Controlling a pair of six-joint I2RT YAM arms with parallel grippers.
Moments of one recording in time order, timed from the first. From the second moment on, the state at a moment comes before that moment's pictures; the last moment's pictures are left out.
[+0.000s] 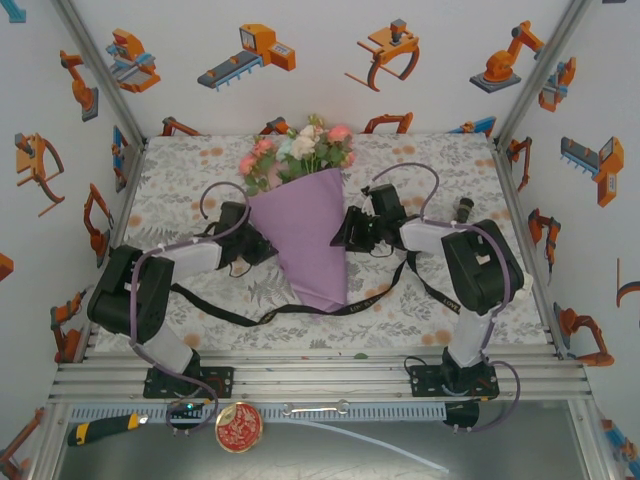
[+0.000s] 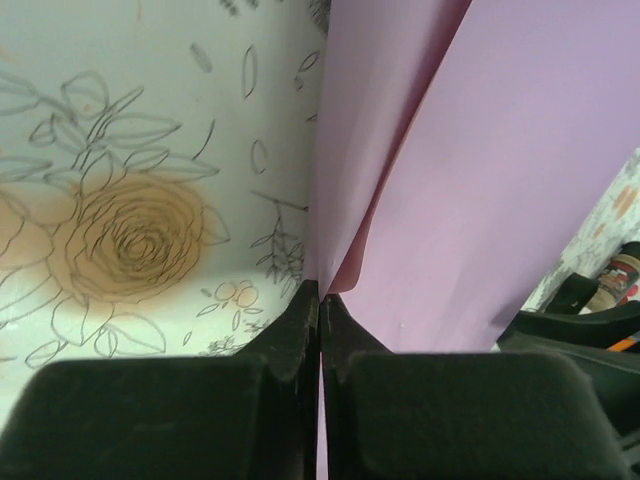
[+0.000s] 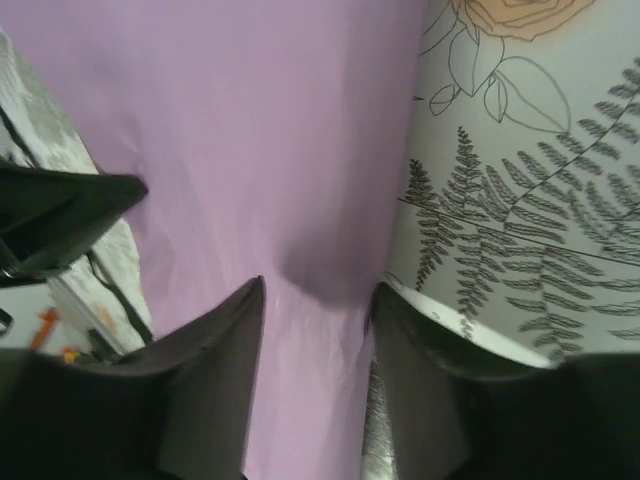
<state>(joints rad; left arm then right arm) -0.42 1.63 0.77 -0.01 0.10 -1.11 0.44 1.85 0.99 0.04 -0.47 0.69</state>
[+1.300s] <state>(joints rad) -0.44 1.32 0.63 -0.19 0.17 -1.02 0.55 1.49 0.78 -0.12 -0.28 0.77</state>
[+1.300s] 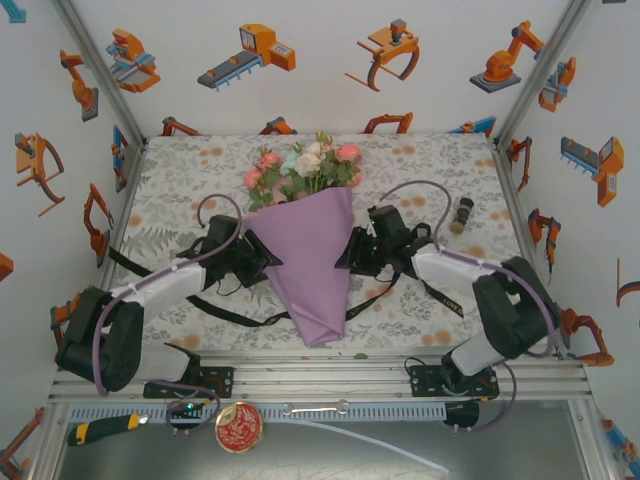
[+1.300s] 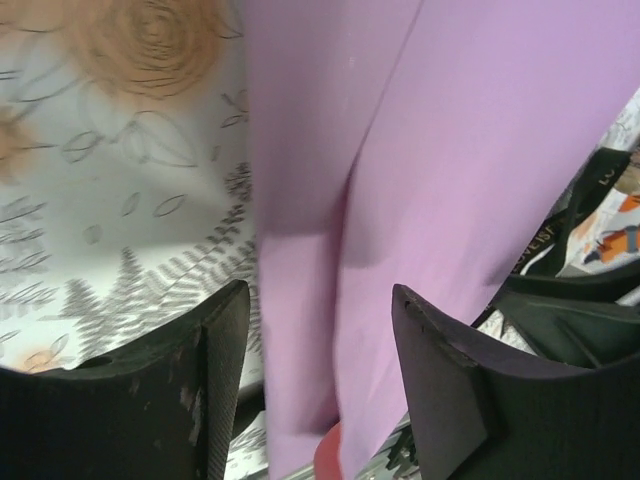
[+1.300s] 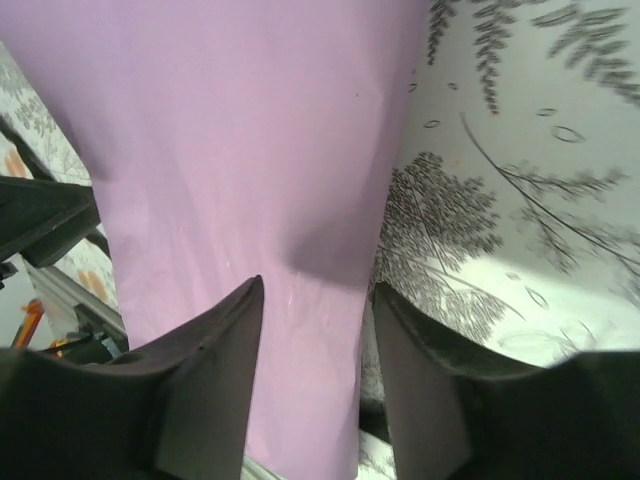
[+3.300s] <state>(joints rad) 0.11 1.56 0.92 -0.46 -0.14 -1.06 -0.07 1.35 0.99 -0.35 -0.11 0.41</state>
